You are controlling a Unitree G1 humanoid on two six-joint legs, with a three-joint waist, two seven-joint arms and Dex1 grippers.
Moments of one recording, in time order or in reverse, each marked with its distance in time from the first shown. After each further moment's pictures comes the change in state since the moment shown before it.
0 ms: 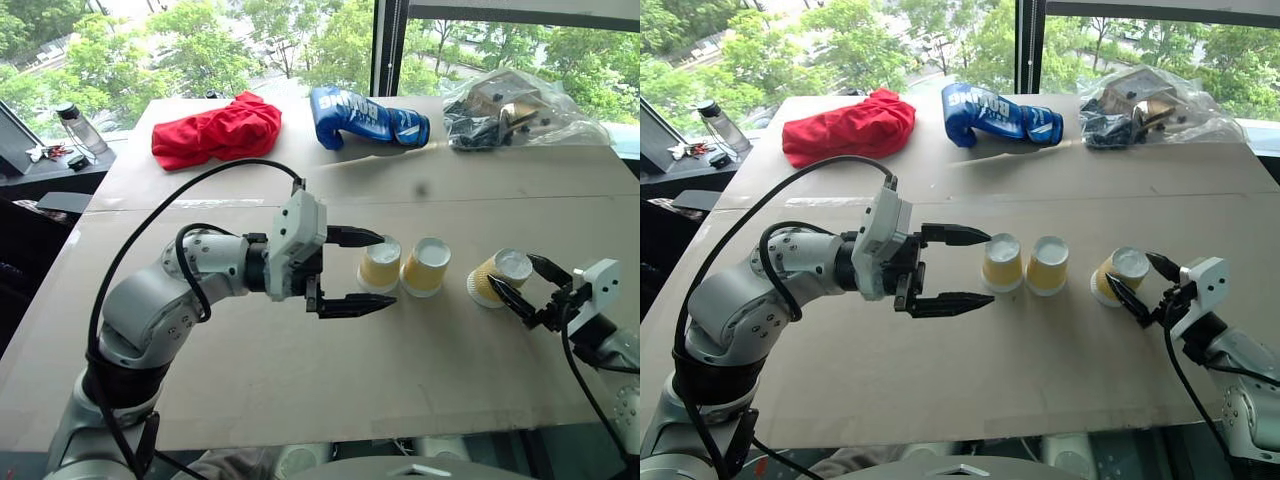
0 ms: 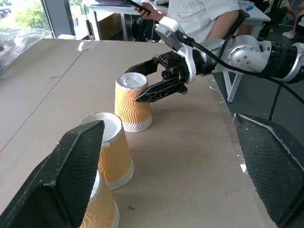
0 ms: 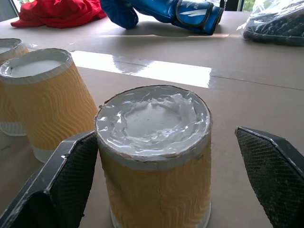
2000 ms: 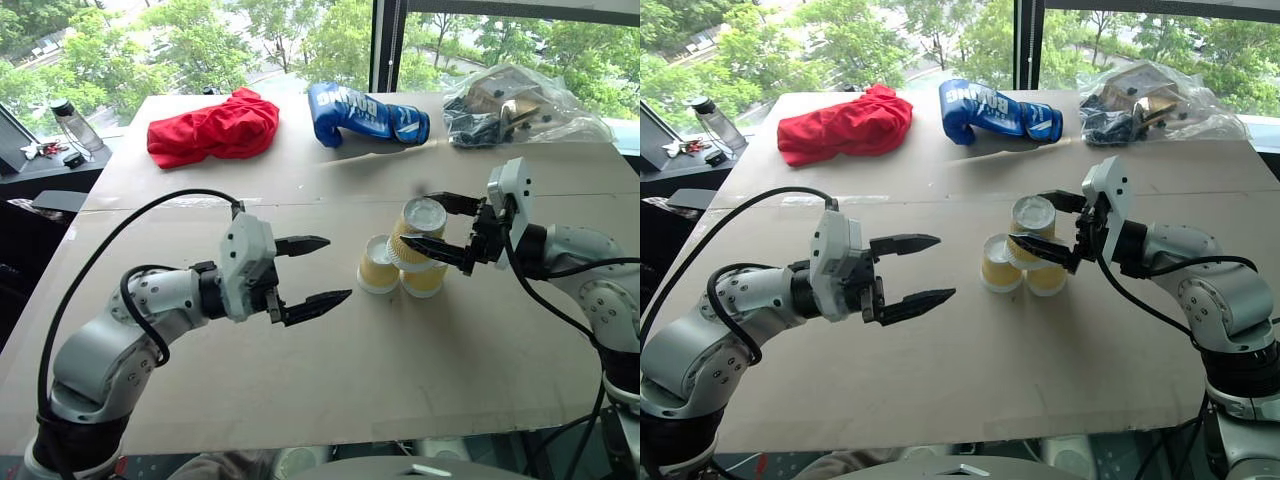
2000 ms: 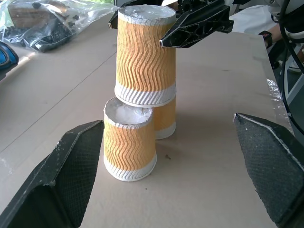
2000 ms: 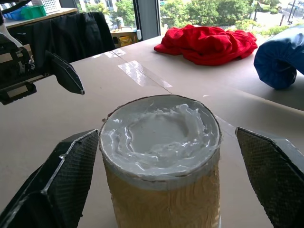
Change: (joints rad) left arm 0.332 0.059 0.200 -0.060 0.028 -0.099 0.085; right arm -0.584 -0.140 0.267 -0.173 0.226 0.526 0.041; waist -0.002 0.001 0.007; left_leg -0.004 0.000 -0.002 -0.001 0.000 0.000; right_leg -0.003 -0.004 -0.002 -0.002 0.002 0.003
